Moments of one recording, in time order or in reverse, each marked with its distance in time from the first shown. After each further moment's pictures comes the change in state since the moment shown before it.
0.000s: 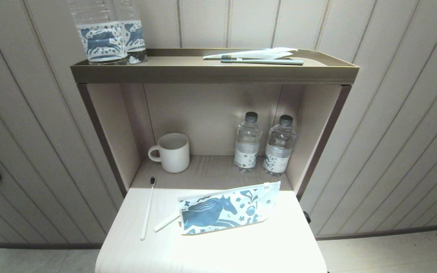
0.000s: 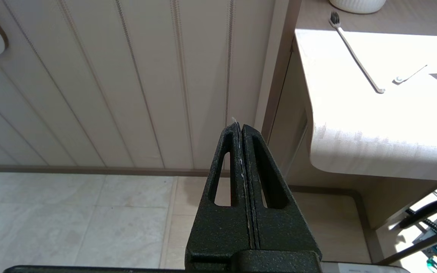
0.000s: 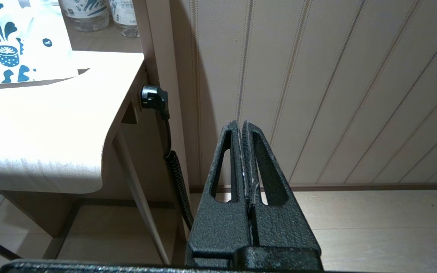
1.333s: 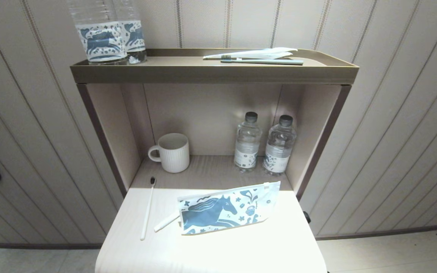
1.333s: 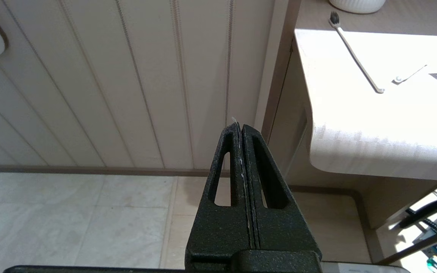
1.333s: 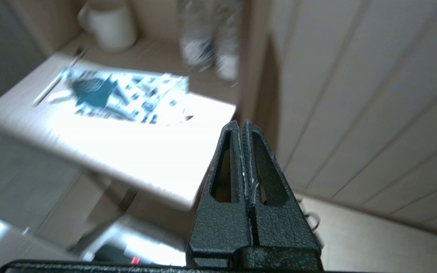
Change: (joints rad) left arm 0.000 0.000 0.000 0.000 0.000 0.000; right arm 0.167 0.578 -0.916 0.444 0.154 -0.023
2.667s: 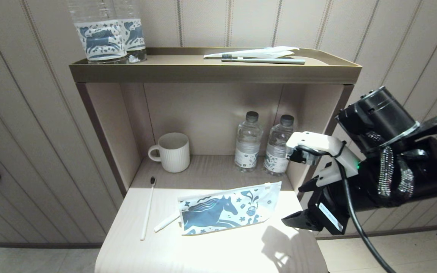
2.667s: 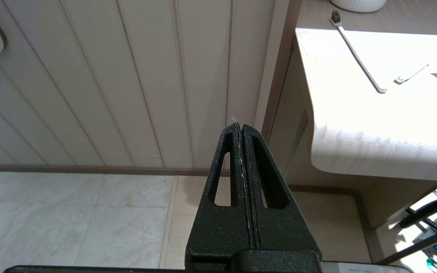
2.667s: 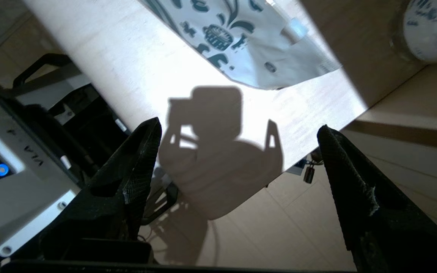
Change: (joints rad) left arm 0.000 0.000 0.000 0.000 0.000 0.000; right arm 0.425 0.975 -0.335 0.104 -0.064 -0.253
